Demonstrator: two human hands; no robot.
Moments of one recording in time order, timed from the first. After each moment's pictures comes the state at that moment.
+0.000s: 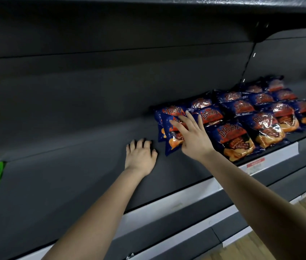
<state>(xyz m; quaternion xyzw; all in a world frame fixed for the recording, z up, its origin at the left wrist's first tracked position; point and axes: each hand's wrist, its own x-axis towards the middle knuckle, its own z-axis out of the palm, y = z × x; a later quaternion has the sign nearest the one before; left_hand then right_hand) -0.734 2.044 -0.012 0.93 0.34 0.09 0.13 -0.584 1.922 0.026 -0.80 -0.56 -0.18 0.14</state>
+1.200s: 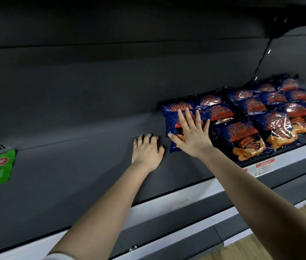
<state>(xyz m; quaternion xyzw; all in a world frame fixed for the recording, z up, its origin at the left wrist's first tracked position) -0.738 2.042 -0.008 0.93 0.33 0.09 0.14 -0.597 1.947 0.018 -0.87 -0.48 -0.08 0.10</state>
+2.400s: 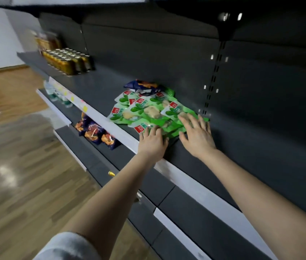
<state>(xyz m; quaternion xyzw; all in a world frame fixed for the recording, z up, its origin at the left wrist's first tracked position) -1.130 2.083 -0.004 0.64 0.75 0.16 0.06 -0.979 2.134 0.014 -0.52 -0.84 0.00 0.15</state>
